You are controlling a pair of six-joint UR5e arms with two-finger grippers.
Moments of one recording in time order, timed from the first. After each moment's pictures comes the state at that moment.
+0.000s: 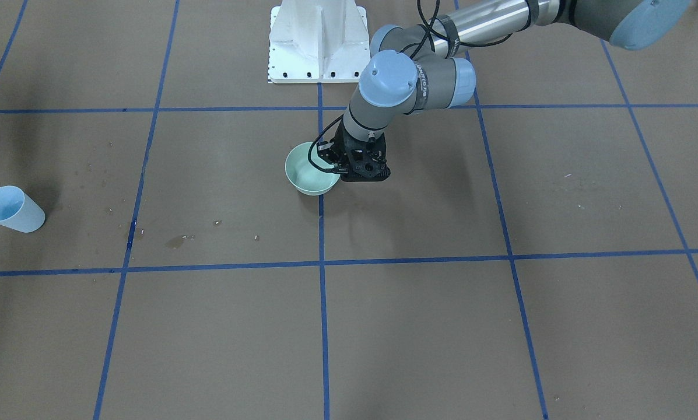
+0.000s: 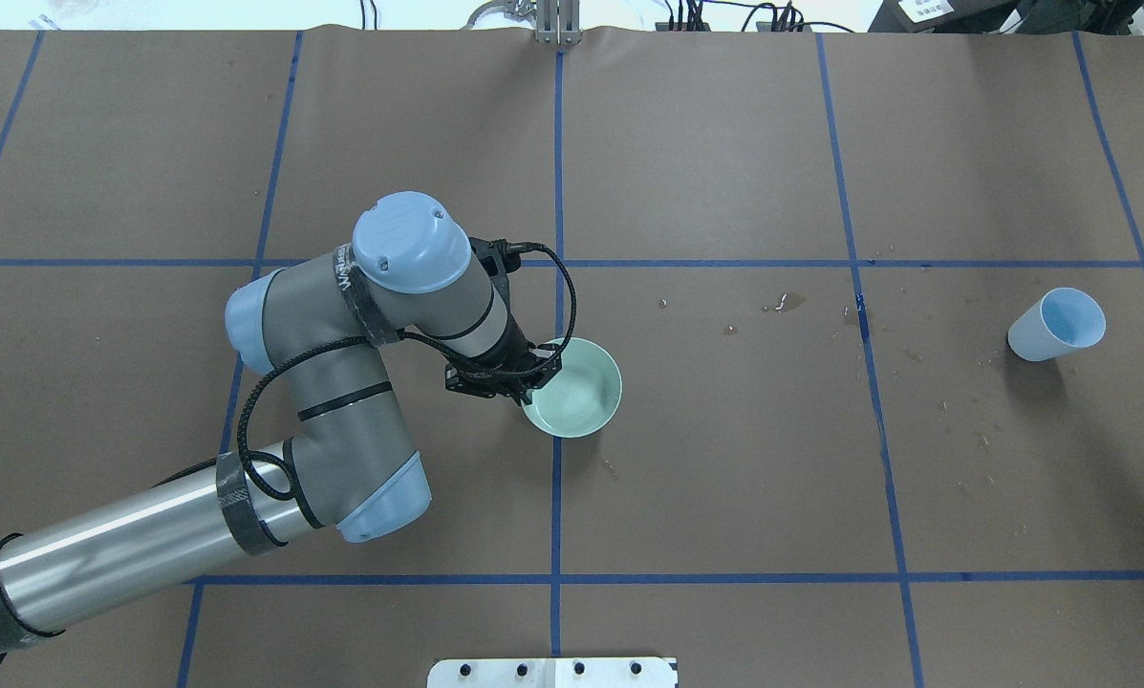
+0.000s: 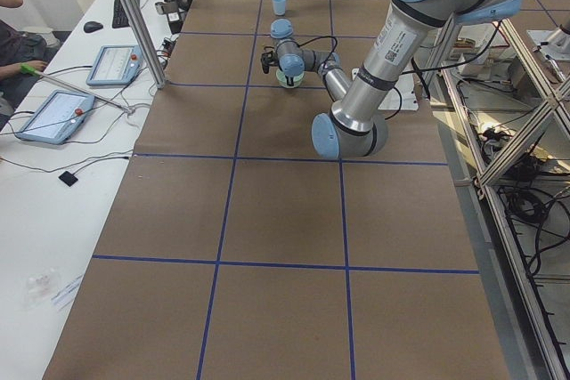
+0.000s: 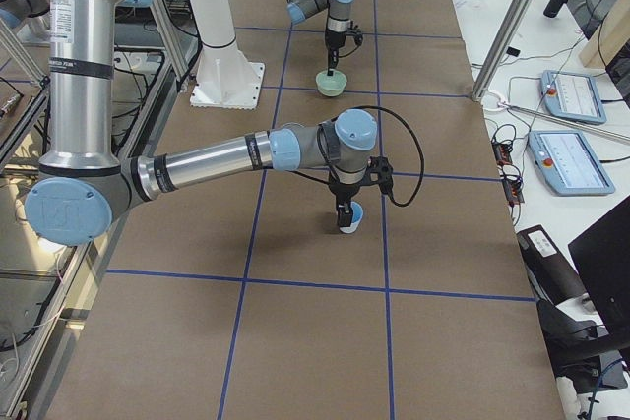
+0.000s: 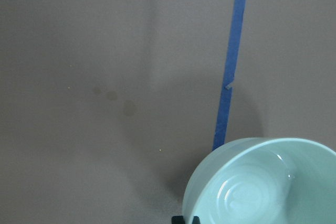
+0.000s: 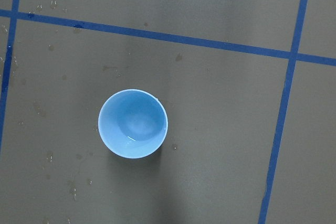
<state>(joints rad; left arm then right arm) -0.52 -2.30 -1.51 -1.83 -2.09 -1.37 1.37 -1.65 1.92 -1.69 2.36 0.10</state>
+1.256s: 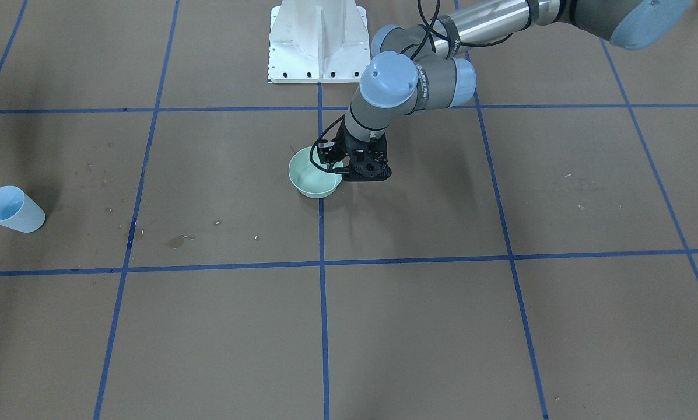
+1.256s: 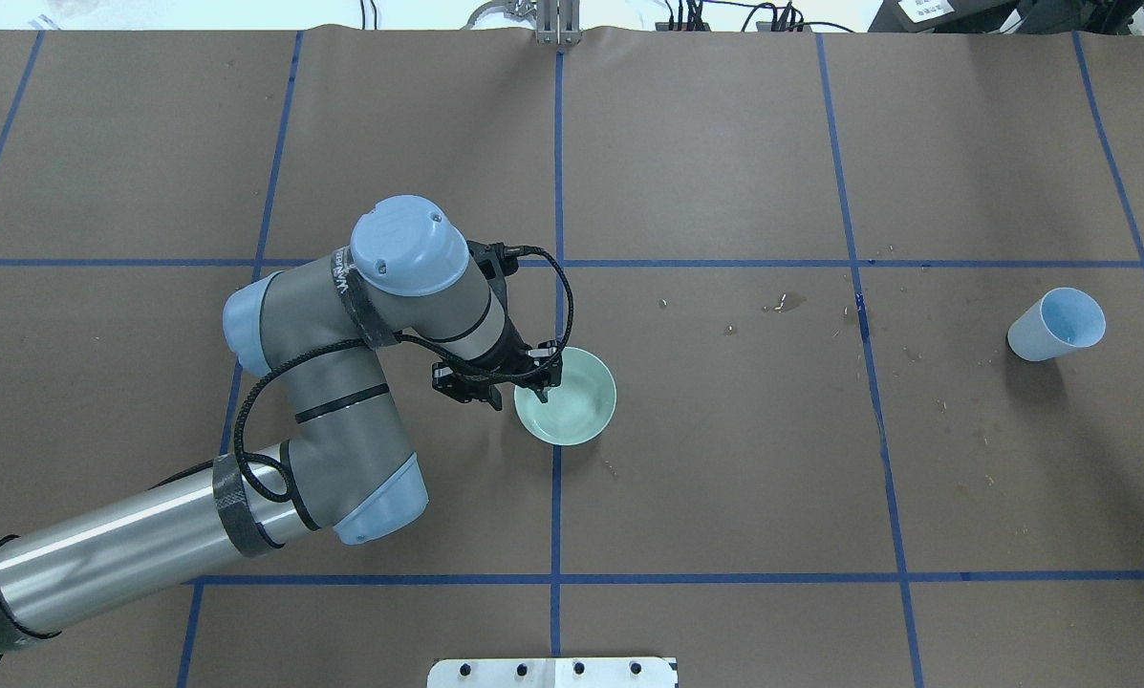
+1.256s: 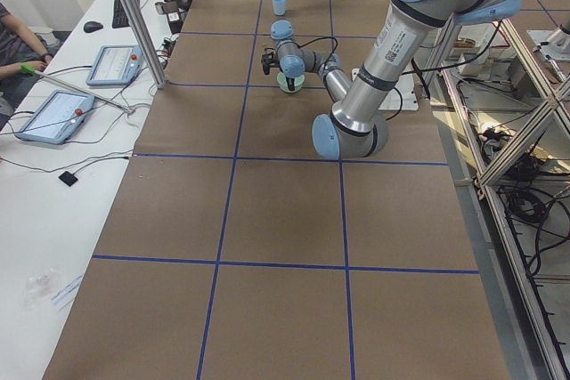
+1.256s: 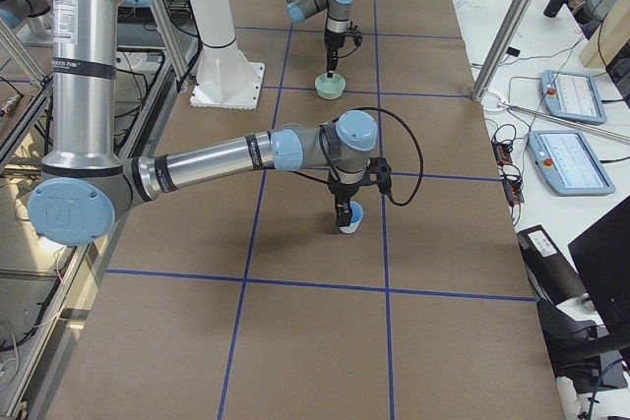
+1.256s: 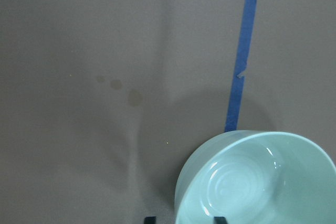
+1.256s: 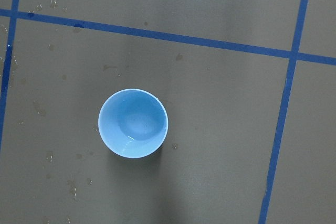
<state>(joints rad) -0.53 -2.29 -1.53 -1.83 -2.10 -1.38 1.33 -1.65 1.92 -1.68 2.36 0.10</state>
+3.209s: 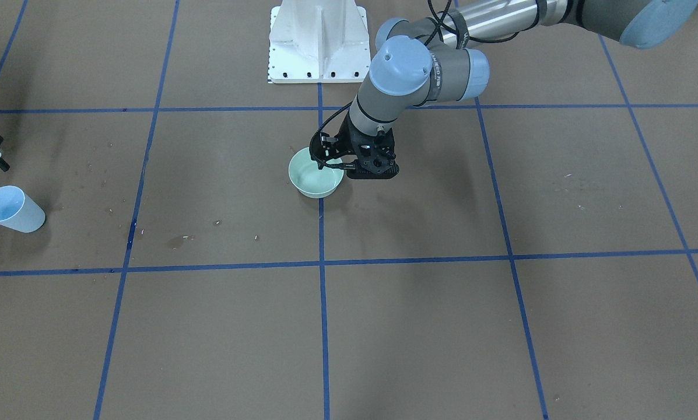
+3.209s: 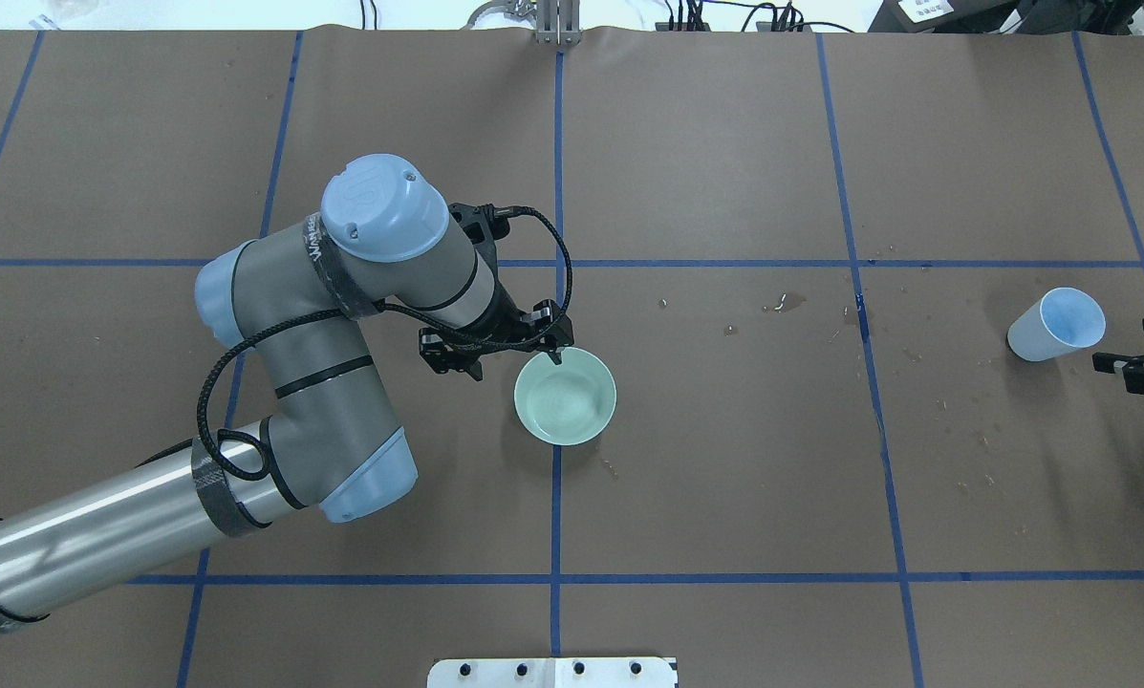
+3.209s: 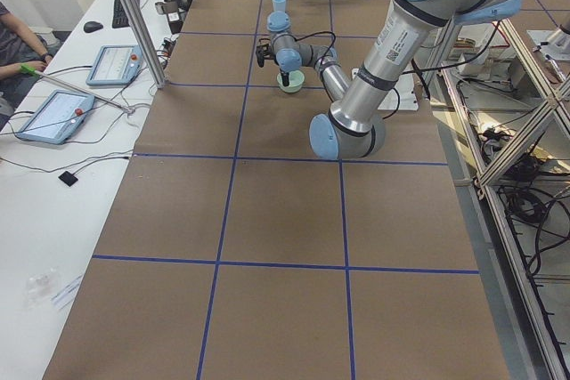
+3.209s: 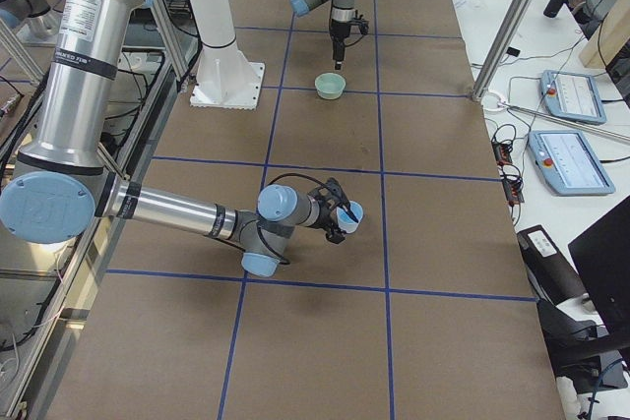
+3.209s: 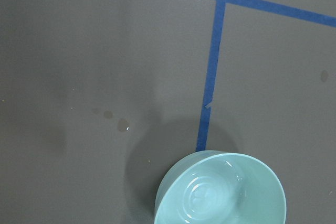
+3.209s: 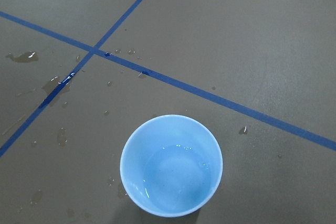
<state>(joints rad) -0.57 -2.29 -1.57 -1.83 -2.09 -1.38 1.04 -1.83 1.47 -0.05 2.05 0.57</state>
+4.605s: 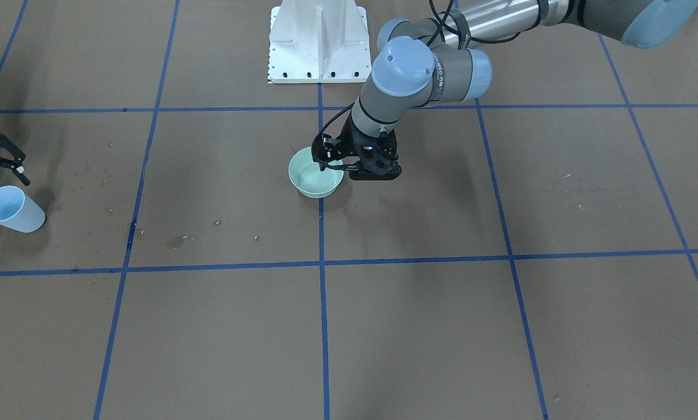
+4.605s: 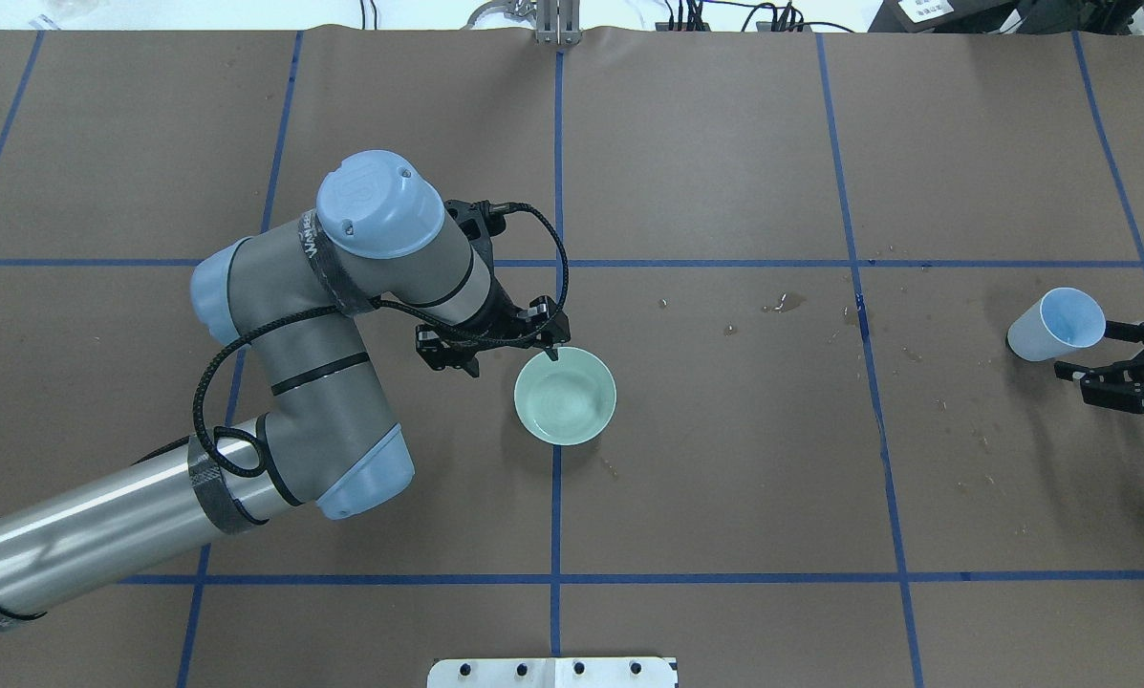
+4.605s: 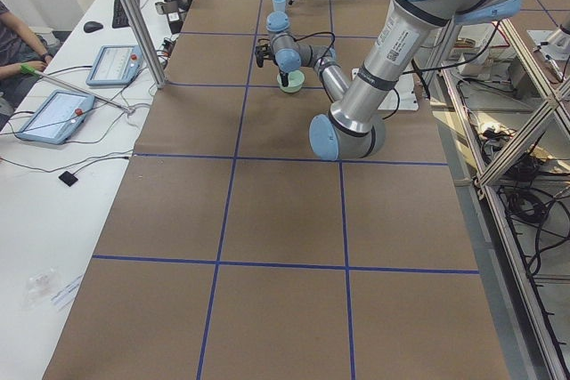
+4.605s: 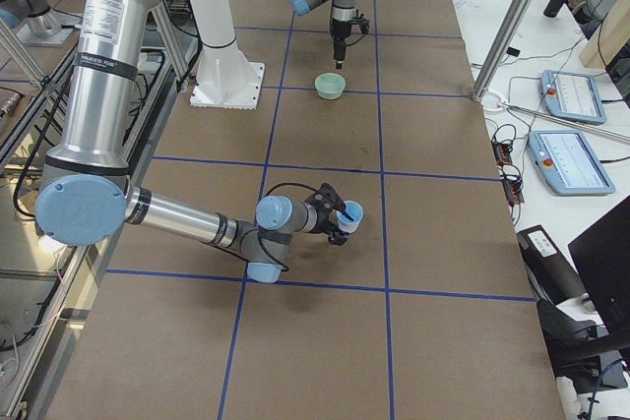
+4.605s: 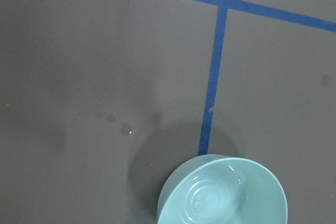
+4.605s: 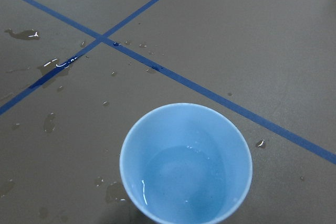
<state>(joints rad) -0.57 -2.29 -1.57 -1.83 -2.09 -1.38 0.91 -1.78 1.34 0.10 1.88 0.53</state>
